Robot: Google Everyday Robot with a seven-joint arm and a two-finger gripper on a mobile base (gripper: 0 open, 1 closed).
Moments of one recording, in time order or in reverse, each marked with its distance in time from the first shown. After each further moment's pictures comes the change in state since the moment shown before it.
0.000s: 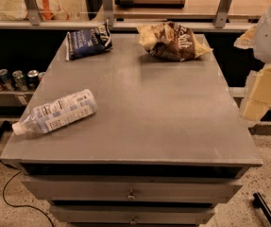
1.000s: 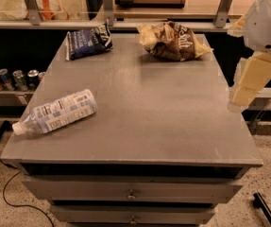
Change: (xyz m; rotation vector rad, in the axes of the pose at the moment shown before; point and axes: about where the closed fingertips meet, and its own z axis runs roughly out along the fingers) arm -0.014 -0.024 -0.001 0.050 -0.009 -0.012
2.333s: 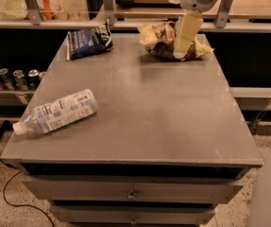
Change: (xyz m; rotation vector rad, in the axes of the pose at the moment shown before) arm -0.116 -0.150 0.071 0.016 -0.167 -0.210
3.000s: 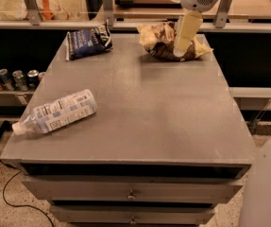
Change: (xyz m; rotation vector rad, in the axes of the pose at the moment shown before) arm 0.004 -0.014 0.008 0.024 -0.010 0.011
